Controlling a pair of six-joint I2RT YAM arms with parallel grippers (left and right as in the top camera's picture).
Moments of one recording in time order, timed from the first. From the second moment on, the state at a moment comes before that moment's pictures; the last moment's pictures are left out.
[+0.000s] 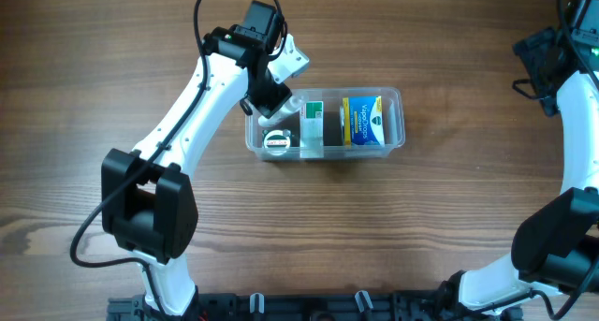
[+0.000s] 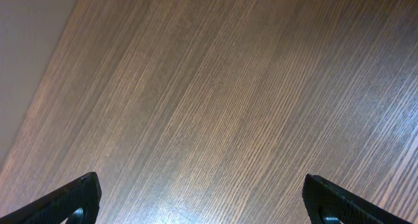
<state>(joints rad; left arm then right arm) -0.39 1.97 1.71 -1.05 0.05 0.43 -0.32 1.75 1.54 -0.80 0.22 0.78</state>
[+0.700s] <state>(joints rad) -0.52 1.97 1.71 -1.03 0.05 0.45 -0.32 1.75 1.54 -0.80 0.22 0.78</state>
